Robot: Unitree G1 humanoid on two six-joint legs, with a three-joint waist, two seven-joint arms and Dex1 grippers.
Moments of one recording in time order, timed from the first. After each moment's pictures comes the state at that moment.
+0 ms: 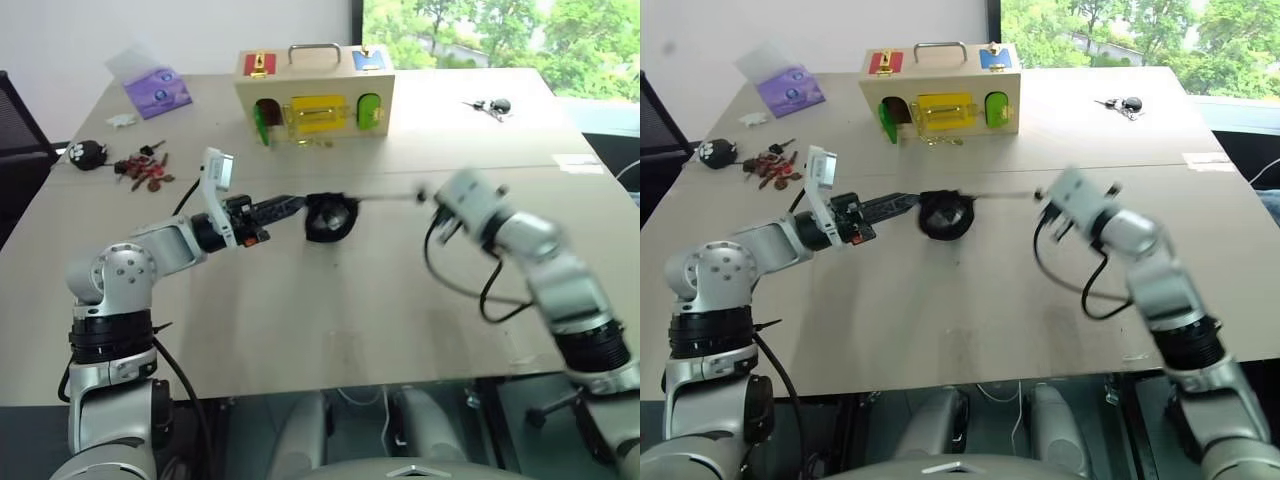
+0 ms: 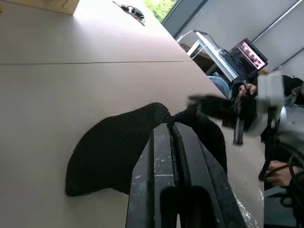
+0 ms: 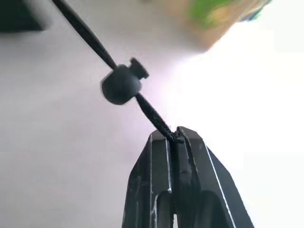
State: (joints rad) left arm -0.54 0.62 0.26 -0.06 -0.98 1.08 -0.69; right arm -0.61 -0.58 0.15 -0.30 -0.07 0.65 0.56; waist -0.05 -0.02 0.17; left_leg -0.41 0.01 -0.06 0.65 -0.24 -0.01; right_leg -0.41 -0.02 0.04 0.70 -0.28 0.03
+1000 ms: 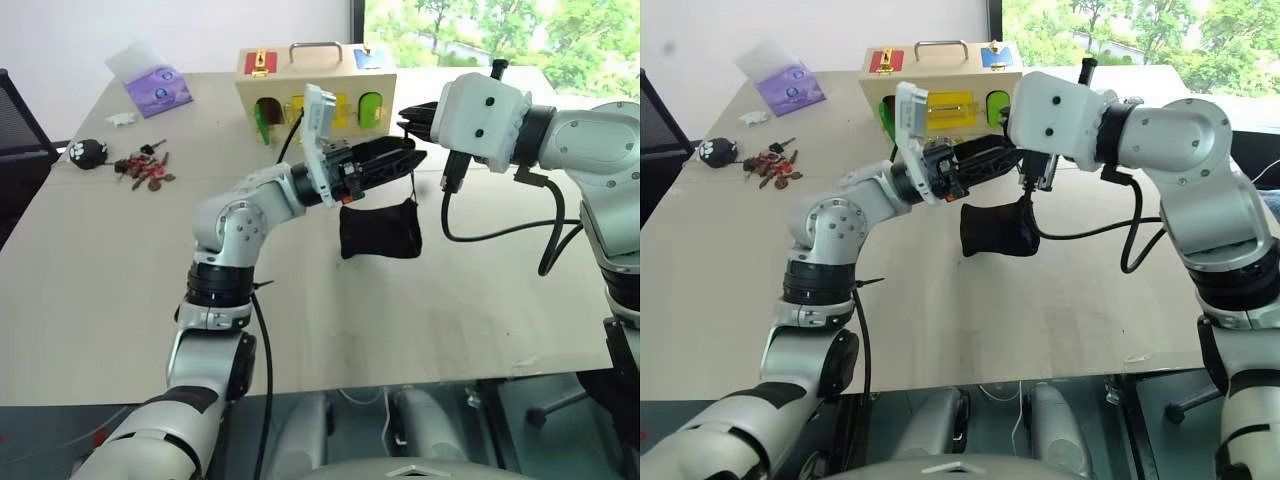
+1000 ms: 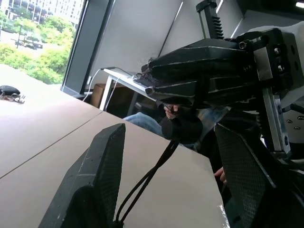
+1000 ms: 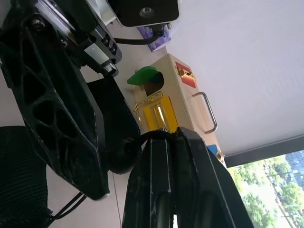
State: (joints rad) left arm -0.86 0.27 0.03 0.05 -0.79 0.79 -0.83; right arm -0.94 -0.72 0.22 -0.35 0.01 0.44 0.90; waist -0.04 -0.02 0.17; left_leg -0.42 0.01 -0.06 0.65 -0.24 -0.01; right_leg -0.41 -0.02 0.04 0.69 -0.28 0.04
